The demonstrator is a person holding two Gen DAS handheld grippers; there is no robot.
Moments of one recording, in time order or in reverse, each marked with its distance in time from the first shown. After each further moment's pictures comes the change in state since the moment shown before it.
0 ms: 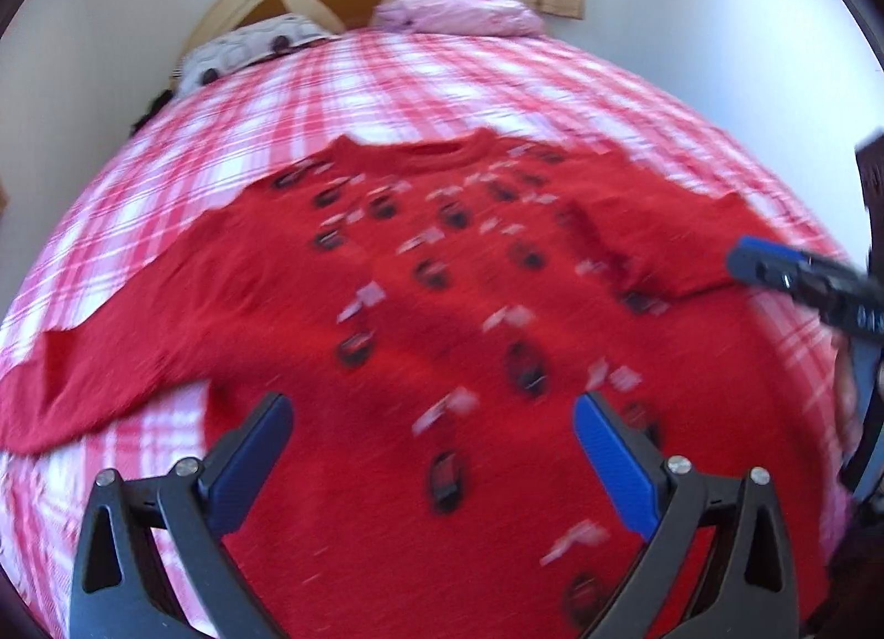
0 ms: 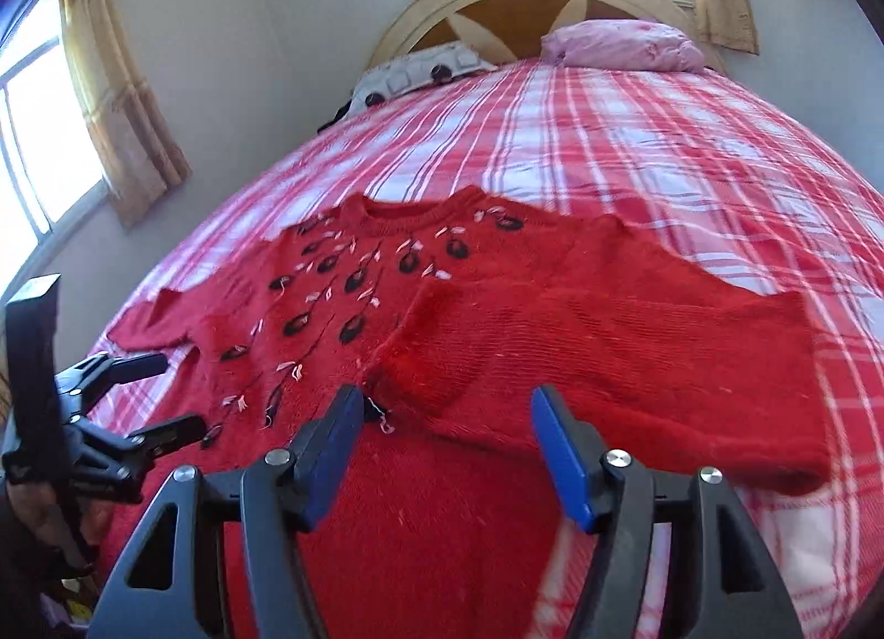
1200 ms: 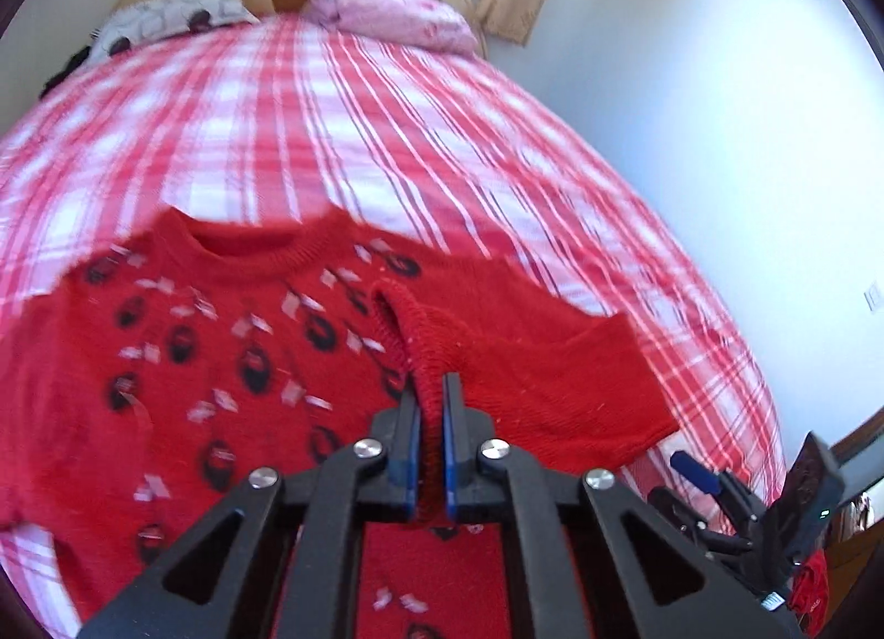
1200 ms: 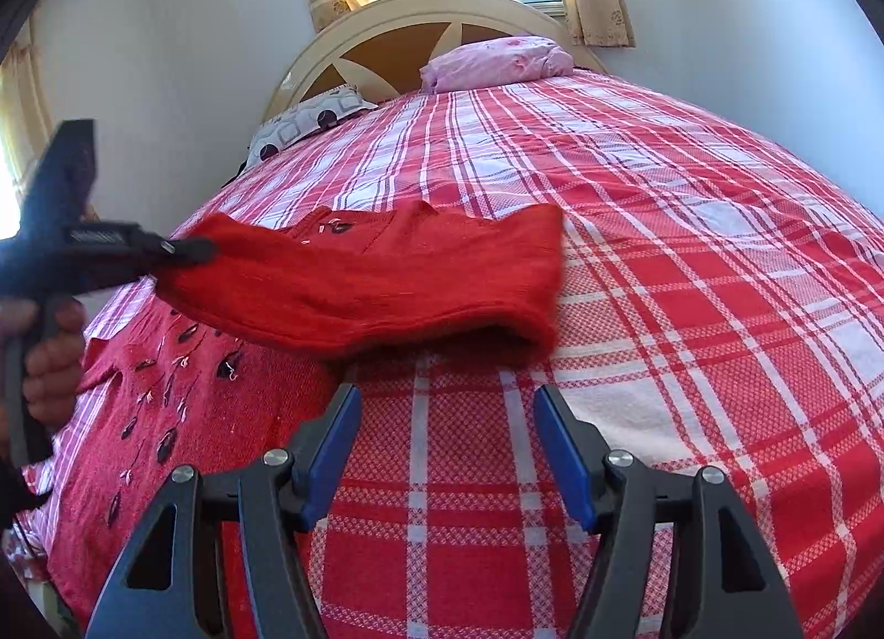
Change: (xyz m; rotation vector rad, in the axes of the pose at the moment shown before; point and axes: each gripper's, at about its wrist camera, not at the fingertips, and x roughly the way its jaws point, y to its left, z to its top) left arm 0.030 -0.038 0.103 -0.130 -0.019 -0.277; right arm -0.037 -0.061 -0.051 0.113 -0.087 -0.211
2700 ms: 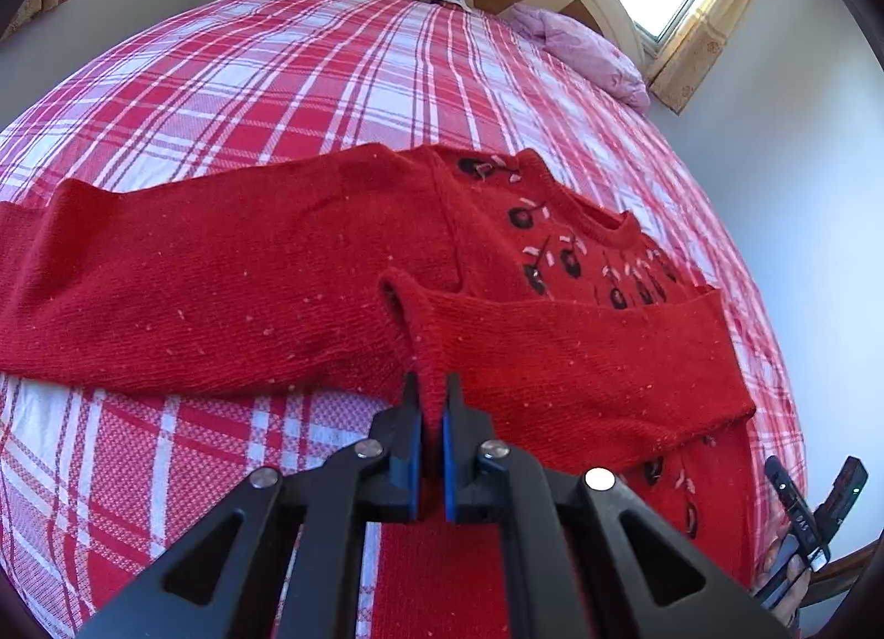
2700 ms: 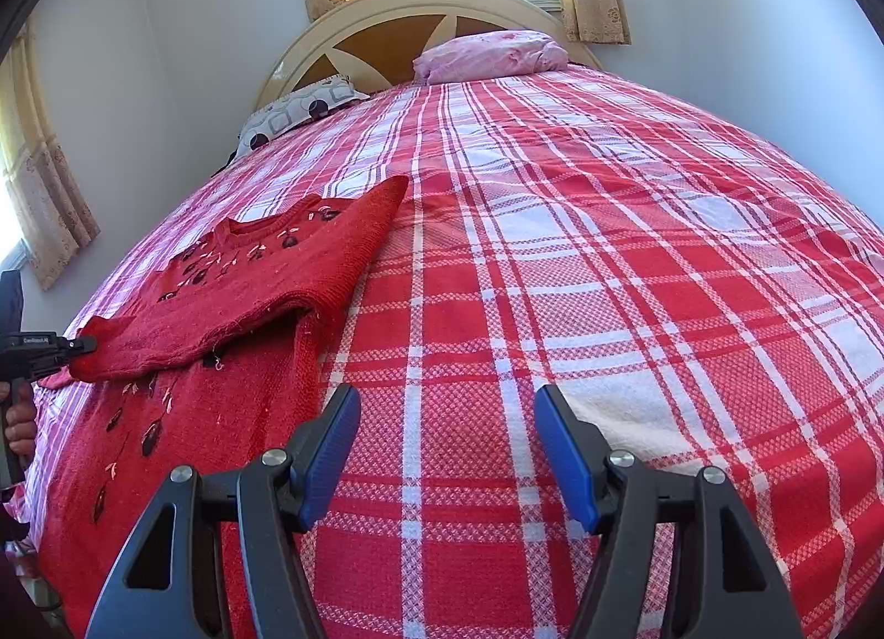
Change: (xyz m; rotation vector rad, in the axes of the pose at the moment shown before) left arm -0.053 0.187 -0.082 -0.317 -0.026 0.195; right arm 0.007 0.002 -0.004 -0.006 0.025 -0.038
